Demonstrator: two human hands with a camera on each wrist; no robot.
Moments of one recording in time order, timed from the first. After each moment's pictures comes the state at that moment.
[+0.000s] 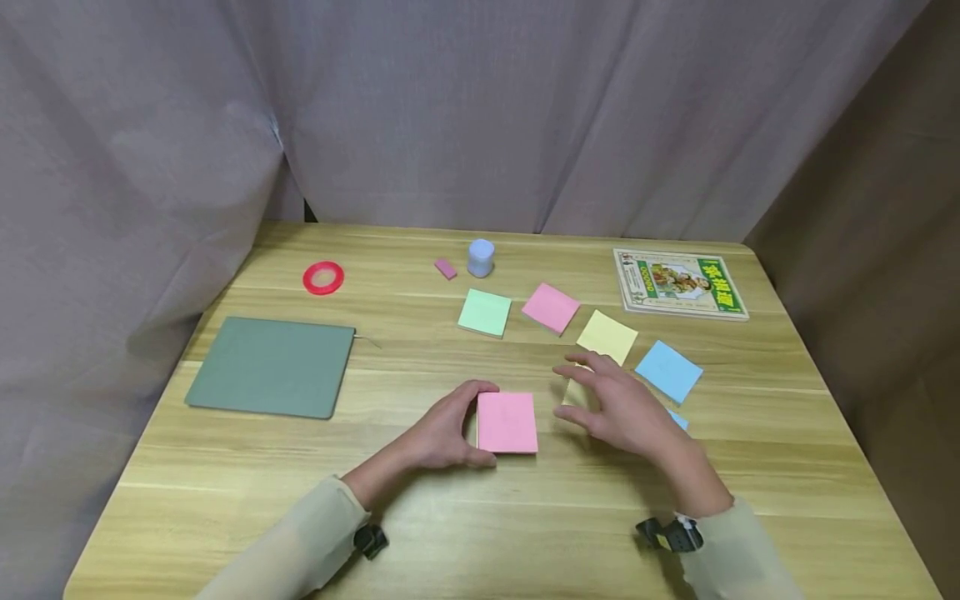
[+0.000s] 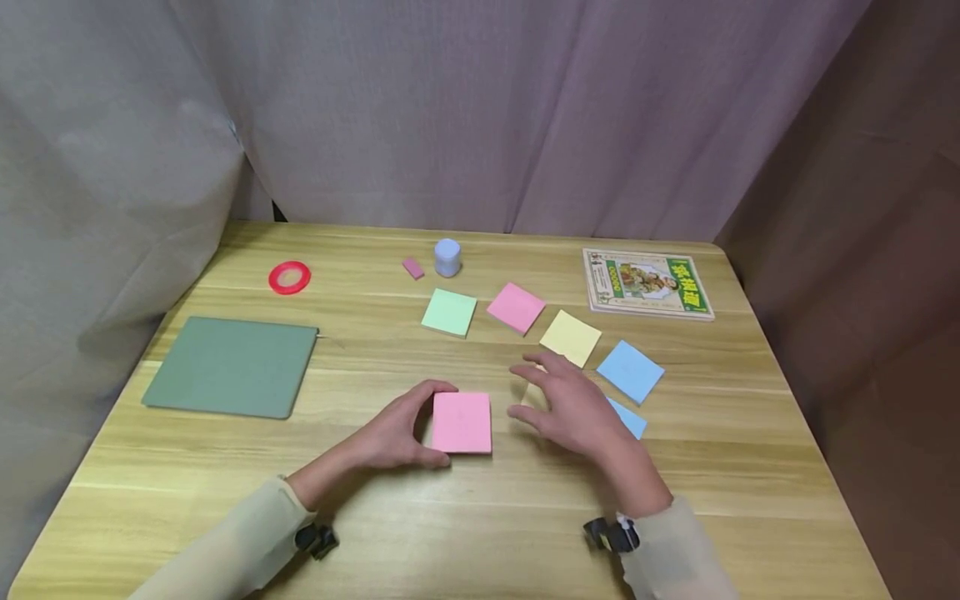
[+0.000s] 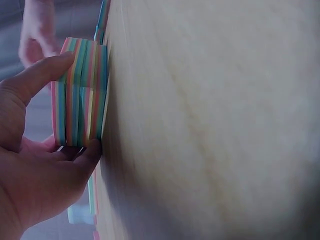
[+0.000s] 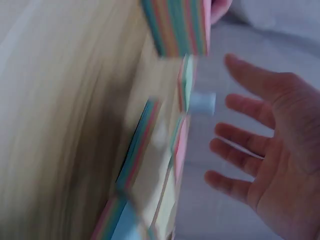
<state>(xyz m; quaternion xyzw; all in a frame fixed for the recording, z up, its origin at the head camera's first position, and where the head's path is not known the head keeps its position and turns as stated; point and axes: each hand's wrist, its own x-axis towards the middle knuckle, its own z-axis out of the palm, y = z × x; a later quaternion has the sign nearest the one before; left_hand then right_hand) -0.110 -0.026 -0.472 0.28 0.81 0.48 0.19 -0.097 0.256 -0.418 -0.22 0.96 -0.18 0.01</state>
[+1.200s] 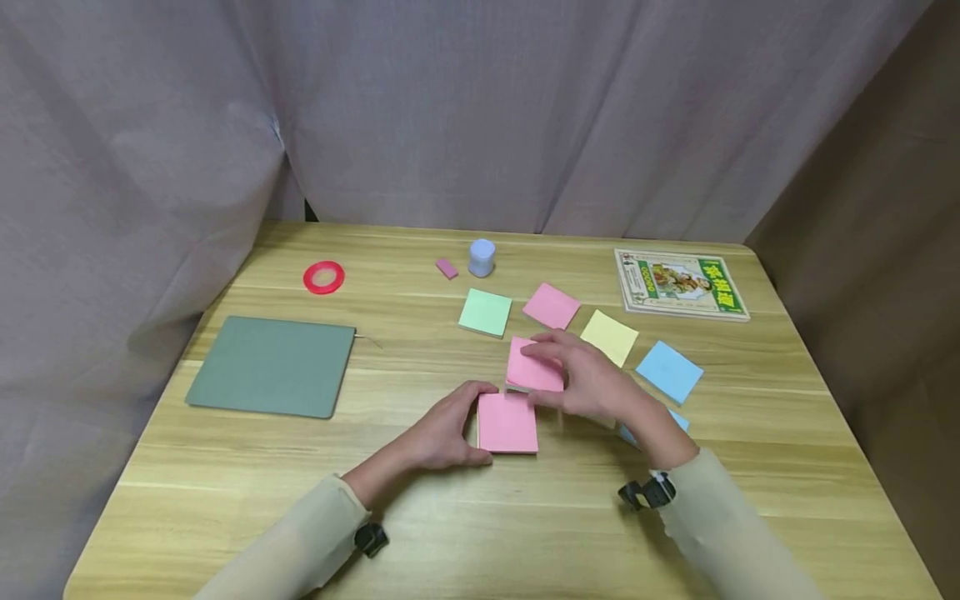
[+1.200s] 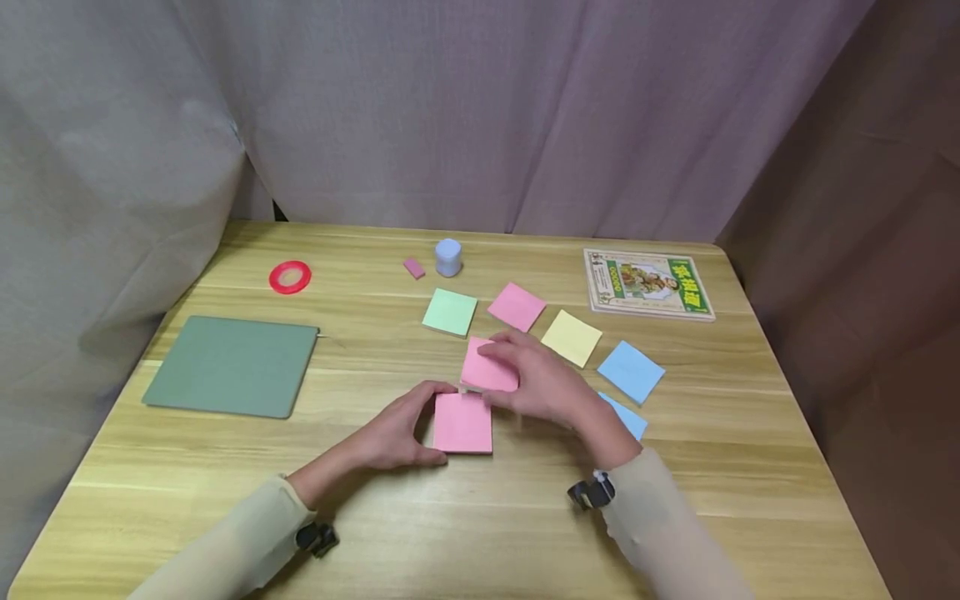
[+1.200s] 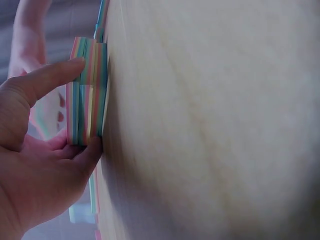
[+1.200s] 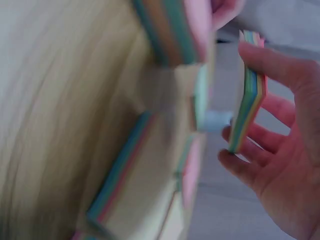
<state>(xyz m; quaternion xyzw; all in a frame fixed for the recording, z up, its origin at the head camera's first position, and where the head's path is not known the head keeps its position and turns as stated) -0.111 -0.027 -0.472 0.31 0.82 0.45 0.17 -0.135 0.228 -0.413 -0.23 0.94 -0.24 0.06</state>
